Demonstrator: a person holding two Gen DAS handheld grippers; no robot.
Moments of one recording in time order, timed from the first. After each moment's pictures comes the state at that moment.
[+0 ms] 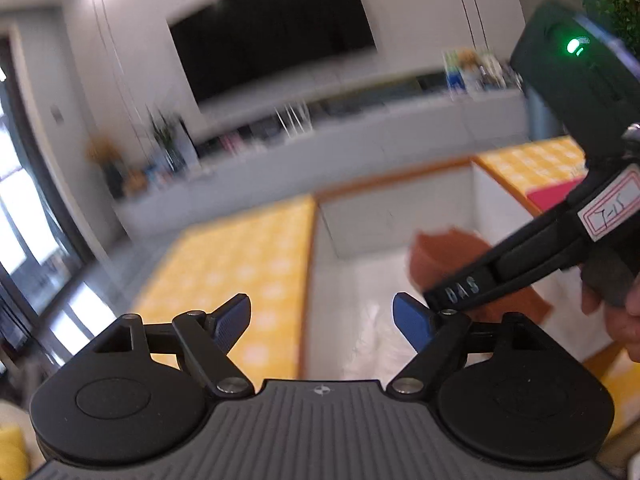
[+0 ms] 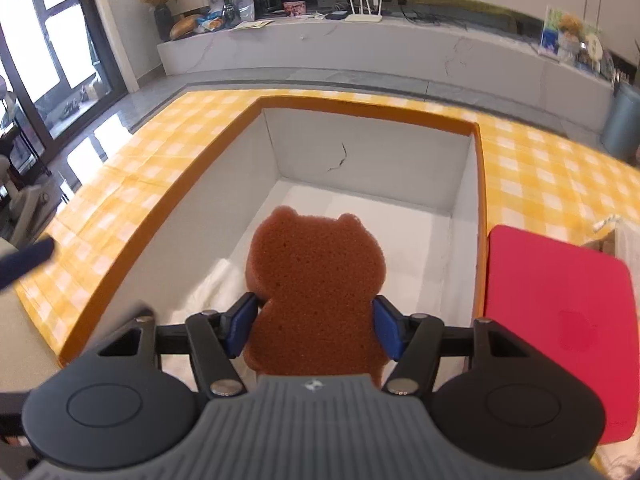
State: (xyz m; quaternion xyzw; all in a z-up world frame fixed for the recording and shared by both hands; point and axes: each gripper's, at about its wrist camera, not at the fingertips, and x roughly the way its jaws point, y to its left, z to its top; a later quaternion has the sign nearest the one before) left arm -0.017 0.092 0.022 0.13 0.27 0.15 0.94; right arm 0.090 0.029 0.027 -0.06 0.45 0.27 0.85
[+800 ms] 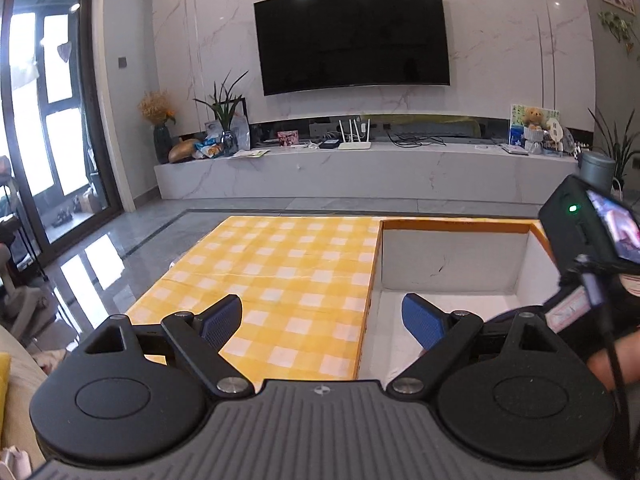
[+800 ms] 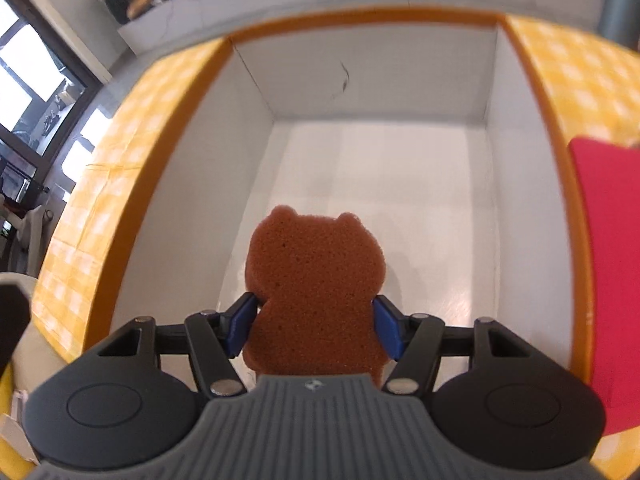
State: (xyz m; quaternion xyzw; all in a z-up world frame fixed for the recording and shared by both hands) left arm -0.025 0.138 0.043 0.00 0.25 0.22 0.94; right arm 0.120 0.060 -0.014 0.02 0.58 0.23 0.78
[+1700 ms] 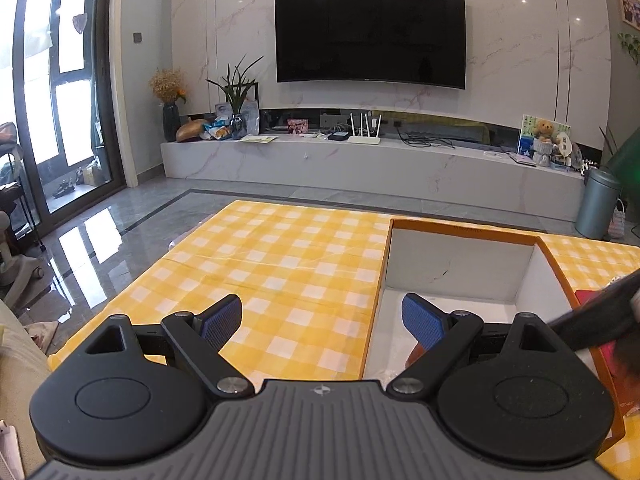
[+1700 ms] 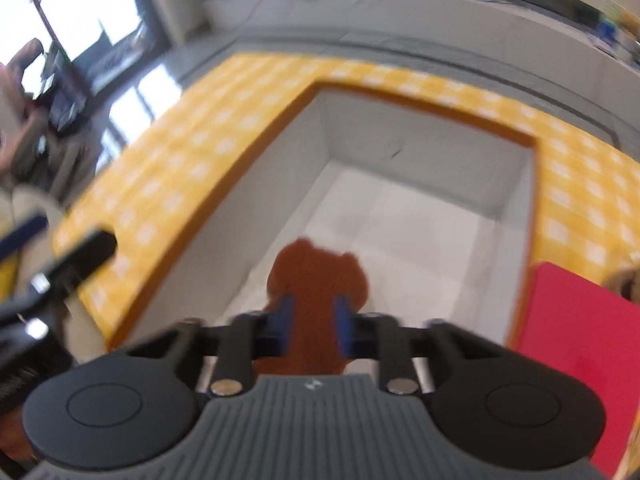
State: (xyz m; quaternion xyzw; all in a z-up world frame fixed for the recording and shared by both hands) left arm -0.027 0.145 0.043 -0.04 0.25 0.23 0.94; right arm 0.101 0.055 0.040 -0.12 0.50 0.35 0.78
